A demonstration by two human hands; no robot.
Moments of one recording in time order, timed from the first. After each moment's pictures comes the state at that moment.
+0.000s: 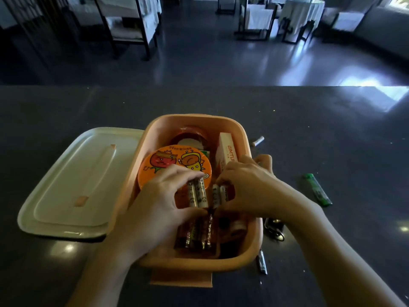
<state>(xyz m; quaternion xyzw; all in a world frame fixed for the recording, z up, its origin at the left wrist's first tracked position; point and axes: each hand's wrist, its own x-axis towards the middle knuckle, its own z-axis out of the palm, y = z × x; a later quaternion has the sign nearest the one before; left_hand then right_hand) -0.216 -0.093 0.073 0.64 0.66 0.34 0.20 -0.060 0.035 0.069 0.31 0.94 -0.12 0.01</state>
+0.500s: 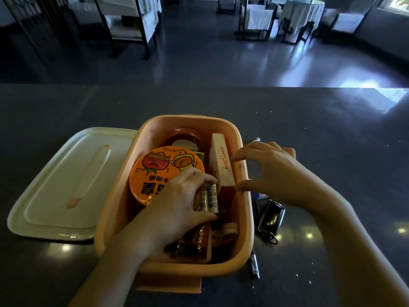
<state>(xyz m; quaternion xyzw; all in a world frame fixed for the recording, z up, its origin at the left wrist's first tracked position) -0.195 -0.063 0.063 0.67 0.65 0.27 0.22 -0.024 0.065 0.086 0.35 0.92 -0.15 -0.07</state>
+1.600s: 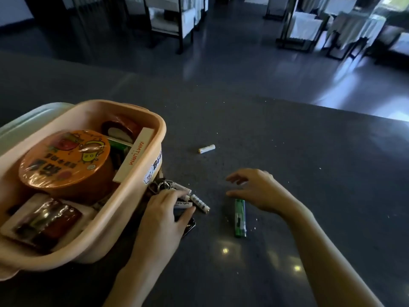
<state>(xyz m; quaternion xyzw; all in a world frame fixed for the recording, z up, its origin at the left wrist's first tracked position) -0.007 0.030 -0.005 0.44 0.81 0.38 0.05 0.107 0.226 0.015 0.32 0.90 -0.29 0.00</state>
